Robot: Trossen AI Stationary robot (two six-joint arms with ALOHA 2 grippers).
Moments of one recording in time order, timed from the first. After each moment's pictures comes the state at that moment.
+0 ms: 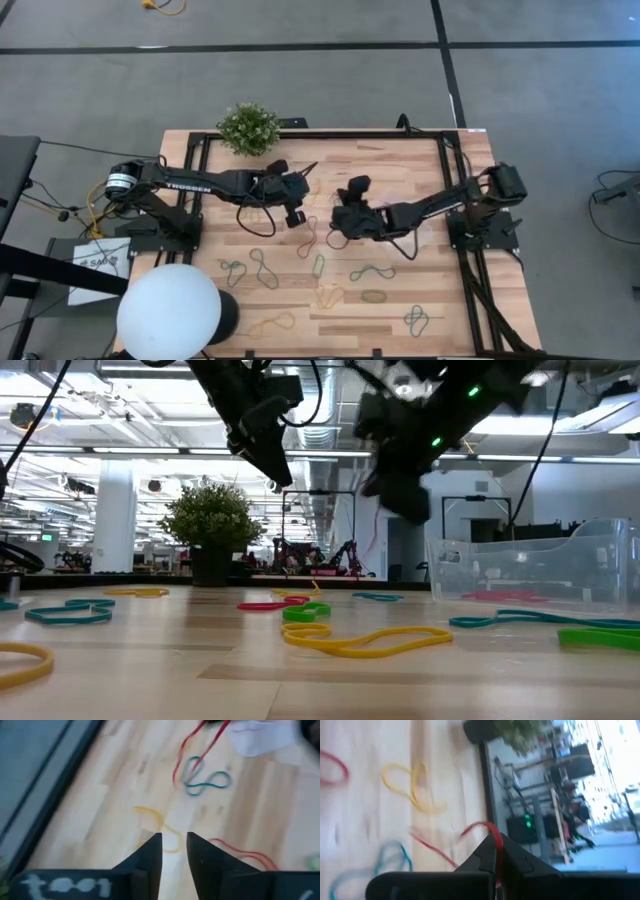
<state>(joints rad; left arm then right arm) 0.04 1.52 1.16 -0.53 -0.38 -0.14 0.18 1.69 0.97 -0.07 0.99 -0.51</state>
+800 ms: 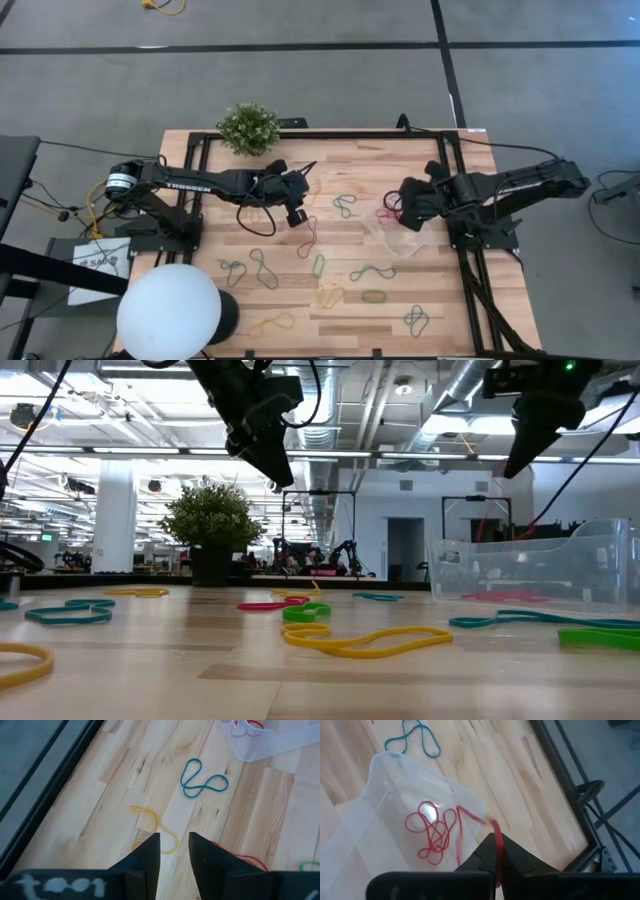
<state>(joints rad) 0.04 1.52 1.16 -0.53 -0.36 -0.19 0.17 1.13 0.97 -1.18 0.57 0.47</state>
